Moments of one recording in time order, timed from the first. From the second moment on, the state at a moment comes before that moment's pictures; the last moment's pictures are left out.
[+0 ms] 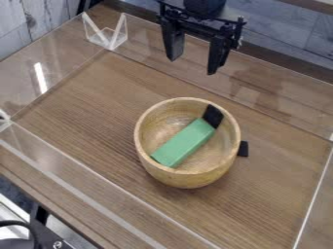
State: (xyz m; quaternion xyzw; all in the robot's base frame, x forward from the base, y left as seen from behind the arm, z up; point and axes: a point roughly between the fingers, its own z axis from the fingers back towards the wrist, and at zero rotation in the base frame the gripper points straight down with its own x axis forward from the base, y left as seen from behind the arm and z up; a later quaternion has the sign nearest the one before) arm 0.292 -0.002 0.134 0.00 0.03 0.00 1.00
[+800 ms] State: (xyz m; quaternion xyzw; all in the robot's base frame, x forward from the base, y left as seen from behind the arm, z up) arm 0.238 -0.011 0.054 0.00 0.12 -0.09 0.99
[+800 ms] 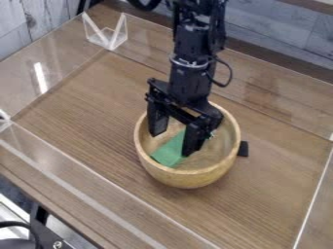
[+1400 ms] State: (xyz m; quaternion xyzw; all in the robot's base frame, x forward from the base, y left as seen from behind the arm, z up) arm 0.240 -0.010 0.048 0.01 0.11 -0.10 0.99
